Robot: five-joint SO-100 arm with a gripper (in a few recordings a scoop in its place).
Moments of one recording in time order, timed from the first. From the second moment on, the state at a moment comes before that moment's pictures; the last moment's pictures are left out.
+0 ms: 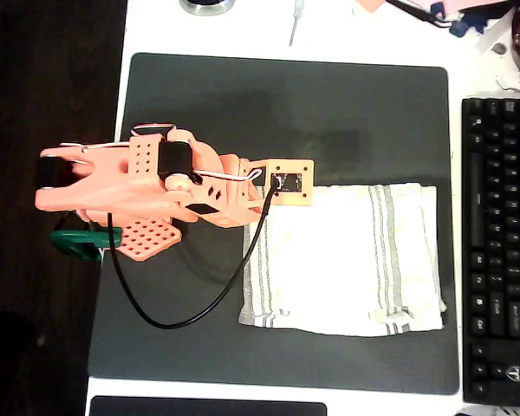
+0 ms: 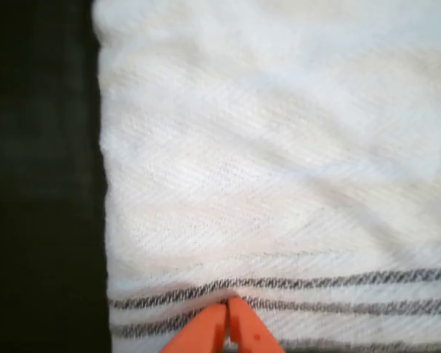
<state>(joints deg) -1.4 190.7 177.9 75.7 -86.3</state>
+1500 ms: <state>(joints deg) -2.3 191.2 179.6 78.2 -84.9</state>
